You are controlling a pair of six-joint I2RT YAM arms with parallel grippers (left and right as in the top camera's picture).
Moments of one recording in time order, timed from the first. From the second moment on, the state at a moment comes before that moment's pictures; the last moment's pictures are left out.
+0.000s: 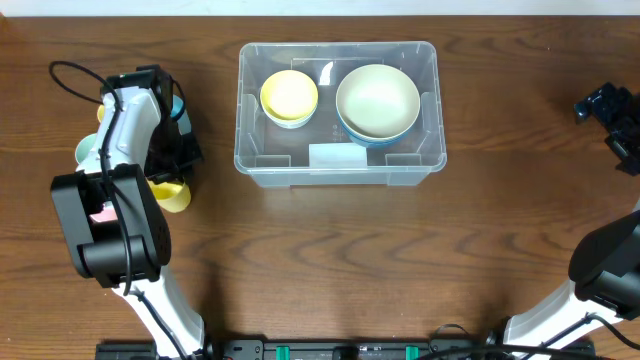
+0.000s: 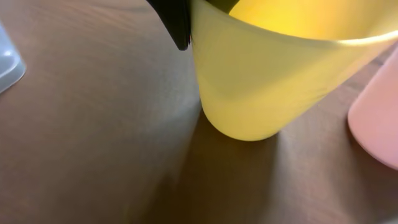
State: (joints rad) left arm 0.14 2.02 1.55 -1.30 -0.01 -0.28; right arm -0.45 1.92 1.92 -1.41 0.04 0.57
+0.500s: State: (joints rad) left arm -0.12 1.38 1.65 -1.38 0.04 -0.22; right arm -0.45 1.92 1.92 -1.41 0.04 0.57
